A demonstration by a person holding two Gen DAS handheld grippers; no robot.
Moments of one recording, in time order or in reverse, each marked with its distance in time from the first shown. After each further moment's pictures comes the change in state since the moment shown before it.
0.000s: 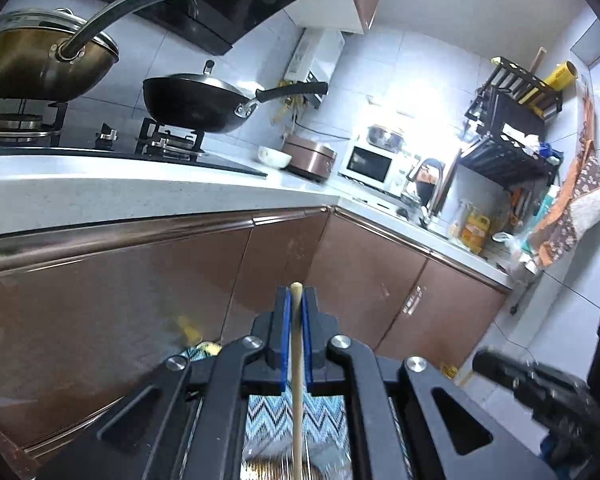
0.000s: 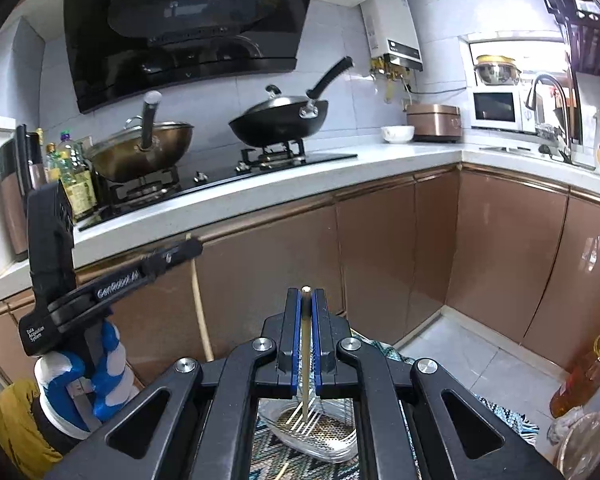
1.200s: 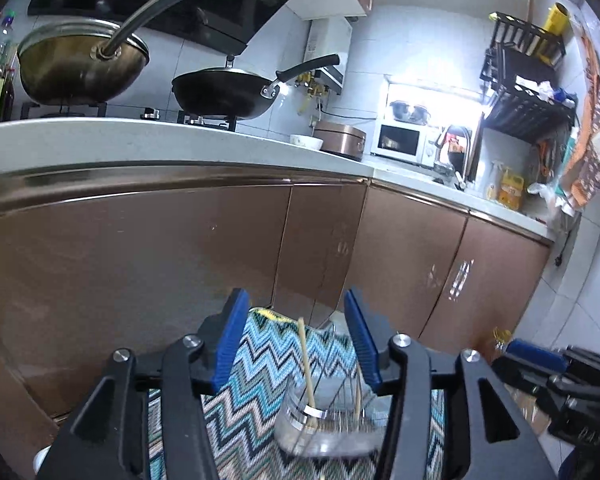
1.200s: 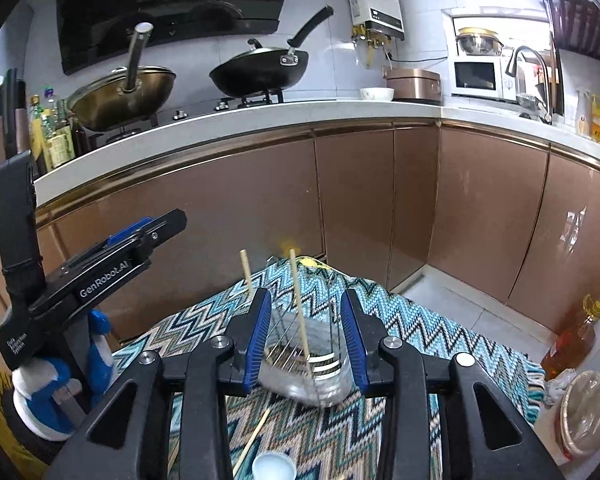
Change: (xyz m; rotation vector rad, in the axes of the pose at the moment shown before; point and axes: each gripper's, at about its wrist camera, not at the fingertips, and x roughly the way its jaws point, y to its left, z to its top) left arm -0.054 -0.008 -0.103 0.129 0.014 0.174; right arm -0.006 0.006 -0.096 0.004 0.085 -0.081
